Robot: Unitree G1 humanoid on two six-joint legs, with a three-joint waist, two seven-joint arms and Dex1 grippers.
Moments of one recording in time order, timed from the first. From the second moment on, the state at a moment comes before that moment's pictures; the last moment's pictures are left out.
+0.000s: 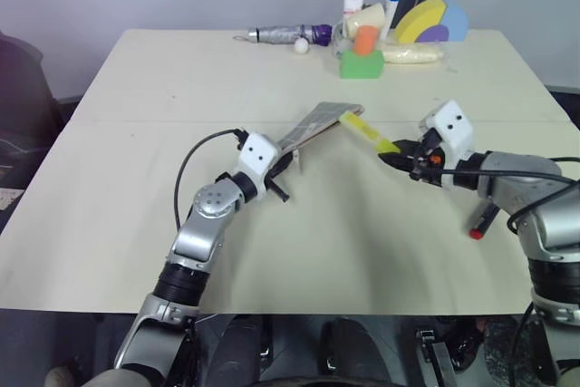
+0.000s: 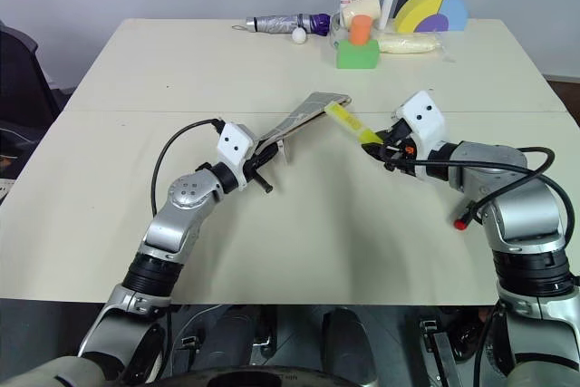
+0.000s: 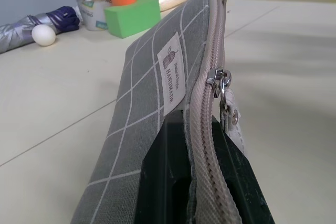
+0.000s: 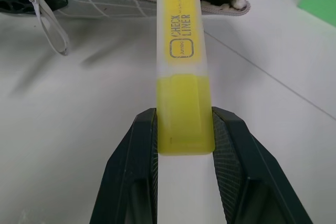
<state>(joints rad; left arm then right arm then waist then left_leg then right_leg) -0.44 0.18 -0.17 0.07 -0.07 0.18 -0.50 -0.45 -0.77 -0.08 -0.24 0.36 0.84 0.76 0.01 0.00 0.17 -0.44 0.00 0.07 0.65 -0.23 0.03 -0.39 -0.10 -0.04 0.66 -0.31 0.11</state>
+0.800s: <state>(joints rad) -0.43 0.18 -0.17 0.07 -0.07 0.17 -0.50 -0.45 -0.79 -0.05 -0.22 0.34 0.84 0.77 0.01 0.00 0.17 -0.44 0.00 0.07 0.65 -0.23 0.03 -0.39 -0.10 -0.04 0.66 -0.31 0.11</state>
